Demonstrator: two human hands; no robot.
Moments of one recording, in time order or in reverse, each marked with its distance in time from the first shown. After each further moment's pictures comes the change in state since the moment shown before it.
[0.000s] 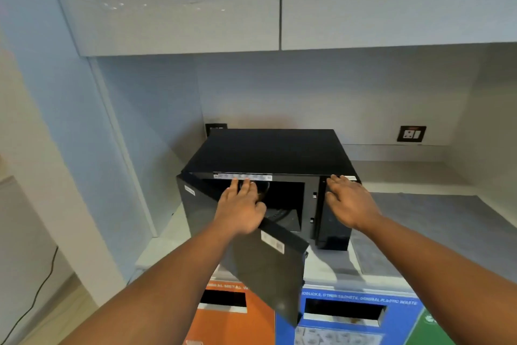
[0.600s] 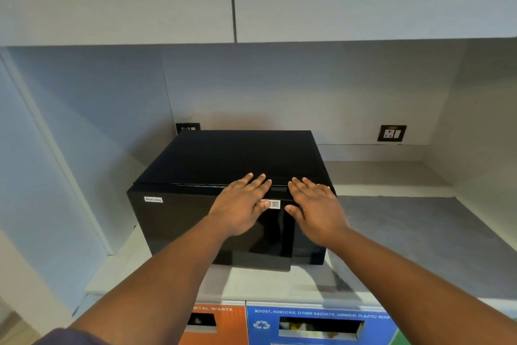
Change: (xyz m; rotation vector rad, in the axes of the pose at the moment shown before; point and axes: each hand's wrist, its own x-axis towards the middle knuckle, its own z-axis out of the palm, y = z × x) left_hand 0.093 0.042 0.031 0.134 0.135 0.408; right_hand 0.025 0.016 0.018 -0.139 0.067 -0.179
